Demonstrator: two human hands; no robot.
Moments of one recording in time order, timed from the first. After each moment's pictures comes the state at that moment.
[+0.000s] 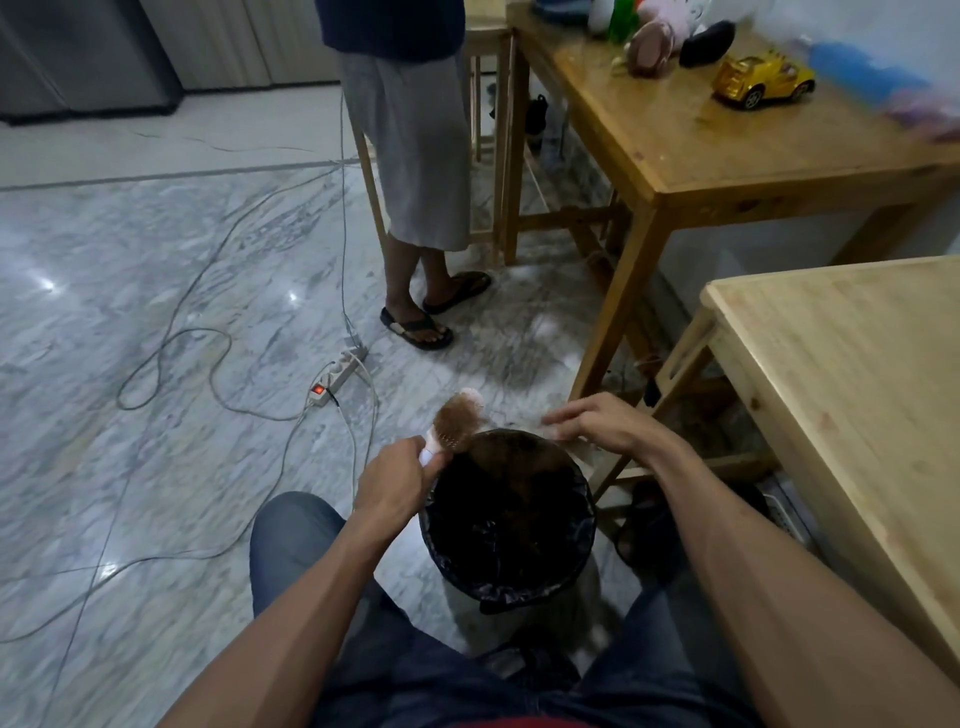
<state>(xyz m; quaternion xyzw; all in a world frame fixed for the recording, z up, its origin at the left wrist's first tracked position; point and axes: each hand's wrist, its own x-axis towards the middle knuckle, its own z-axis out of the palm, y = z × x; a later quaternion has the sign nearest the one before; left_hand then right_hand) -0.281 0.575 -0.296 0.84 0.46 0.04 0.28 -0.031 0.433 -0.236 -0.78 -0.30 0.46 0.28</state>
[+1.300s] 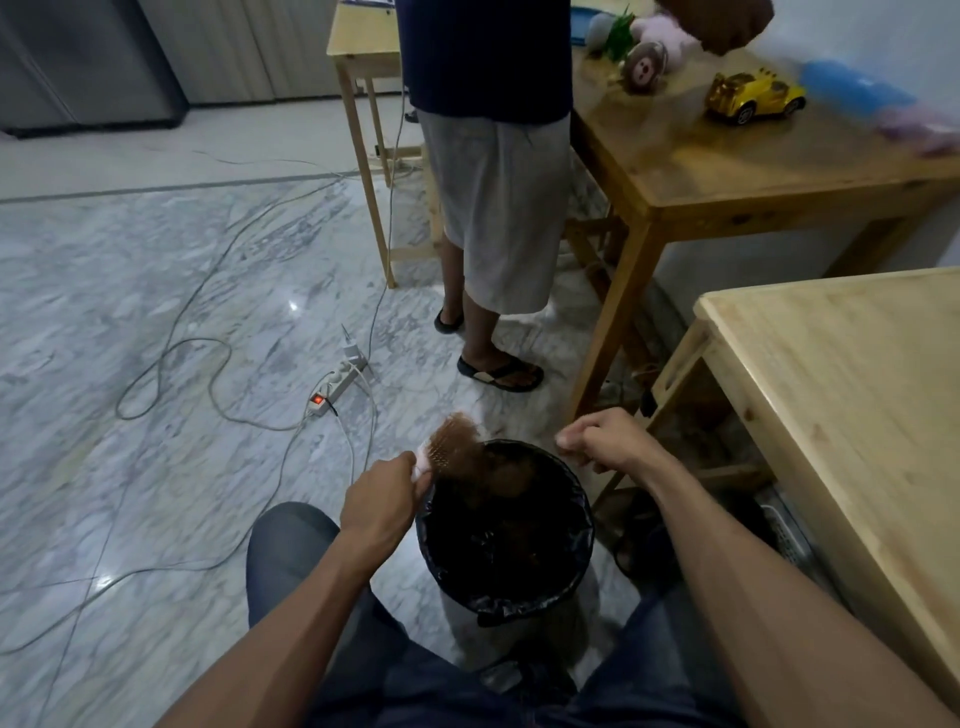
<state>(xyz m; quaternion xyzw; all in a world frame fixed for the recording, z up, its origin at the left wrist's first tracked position) -0.294 0.572 -0.298 0.89 0.43 0.03 0.19 -0.032 0.426 -0.251 -0.84 -0.22 0.40 0.30</state>
